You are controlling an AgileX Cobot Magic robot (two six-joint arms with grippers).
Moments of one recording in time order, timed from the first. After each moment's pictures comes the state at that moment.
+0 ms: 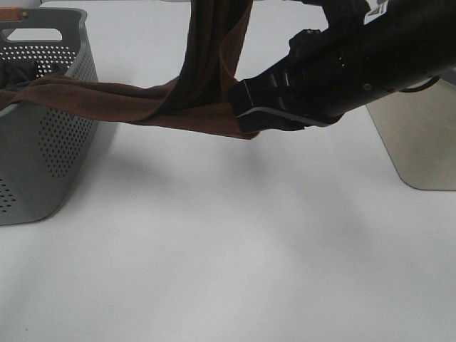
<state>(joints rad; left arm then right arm) -0.60 1.82 -1.86 -0.04 0.54 -0.01 0.65 1.40 -0.97 0.47 0.50 -0.21</state>
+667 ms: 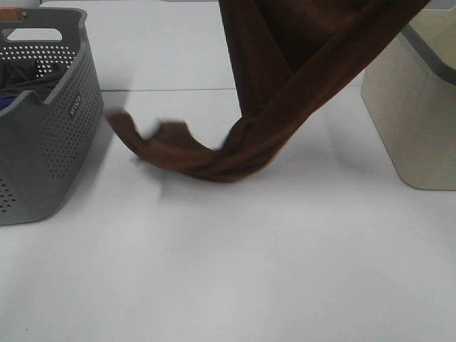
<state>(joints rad) -0.60 1.77 -1.86 0.00 0.48 -0.06 0.65 1.40 -1.55 -0.52 1.20 0.38</state>
